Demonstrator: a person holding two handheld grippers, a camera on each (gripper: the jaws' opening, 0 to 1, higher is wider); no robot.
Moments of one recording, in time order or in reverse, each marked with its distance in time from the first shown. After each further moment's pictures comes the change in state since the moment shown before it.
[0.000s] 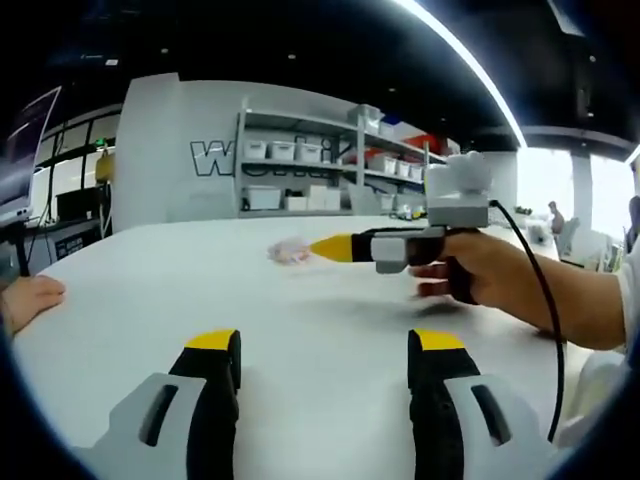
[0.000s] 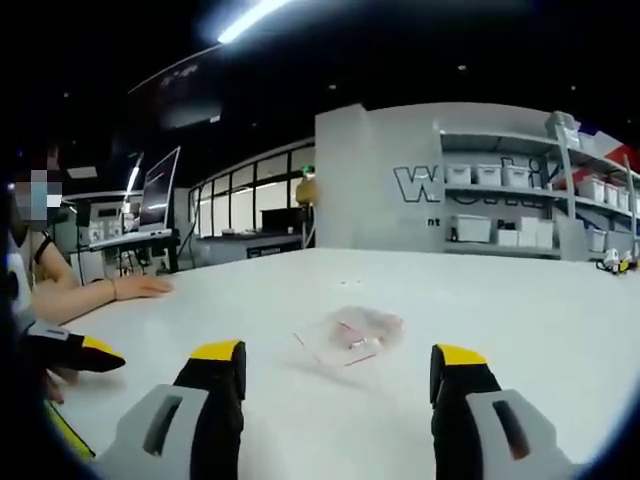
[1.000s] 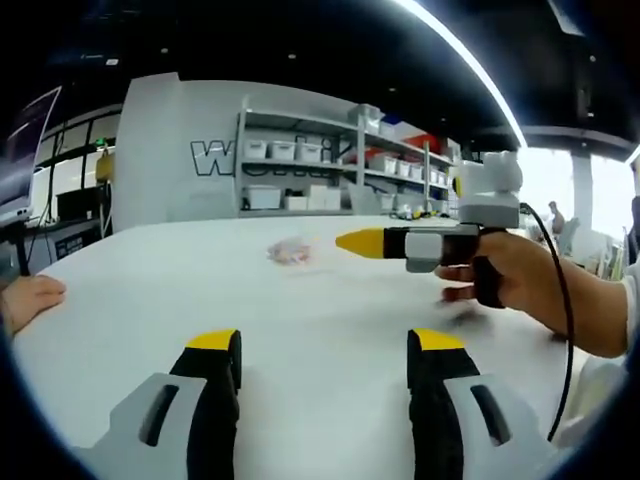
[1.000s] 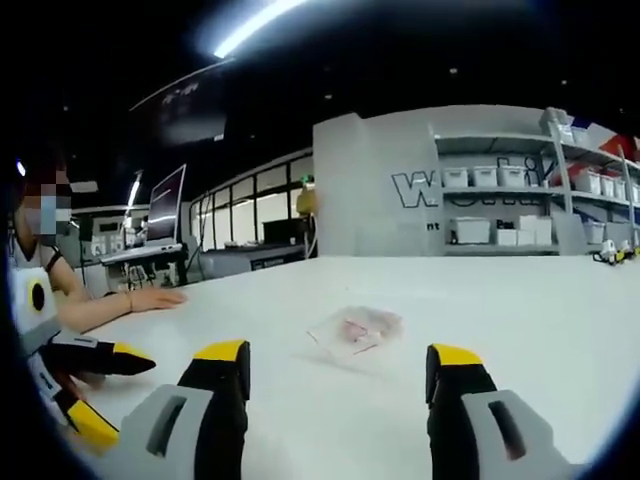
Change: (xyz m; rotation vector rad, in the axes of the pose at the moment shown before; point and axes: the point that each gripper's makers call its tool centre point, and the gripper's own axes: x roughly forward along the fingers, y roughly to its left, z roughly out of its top) left arm 0.000 0.001 -0.001 -0.001 0.002 0.001; right arm -0.036 0.009 0.004 0.041 -0.040 0.009
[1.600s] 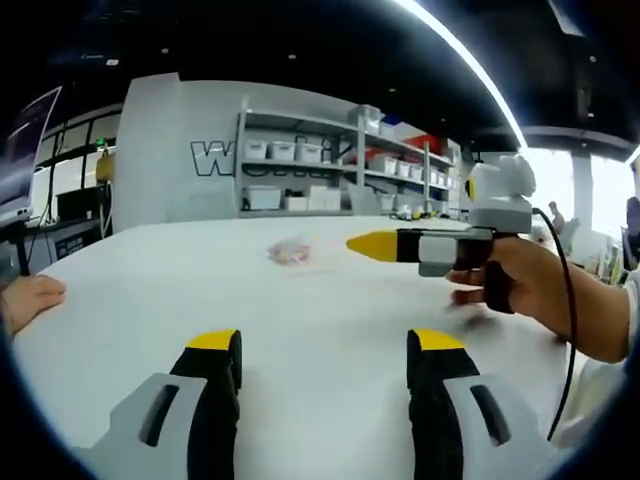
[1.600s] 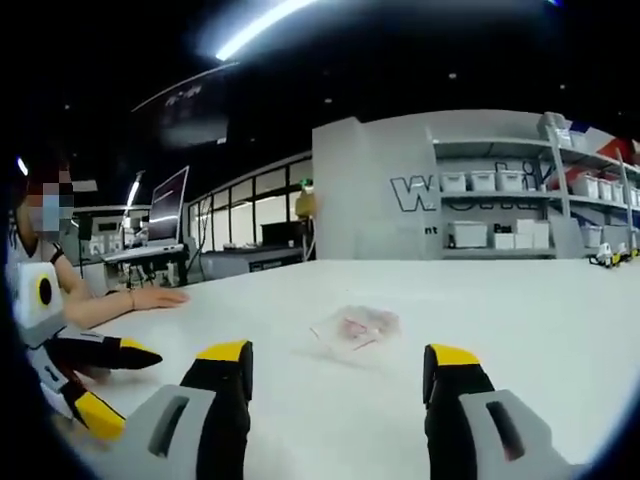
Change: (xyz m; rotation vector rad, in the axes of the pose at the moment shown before) left arm -0.001 0.001 0.001 0.000 -0.003 0.002; right arm -0.015 0.007 0.000 -0.010 -0.015 -0.009
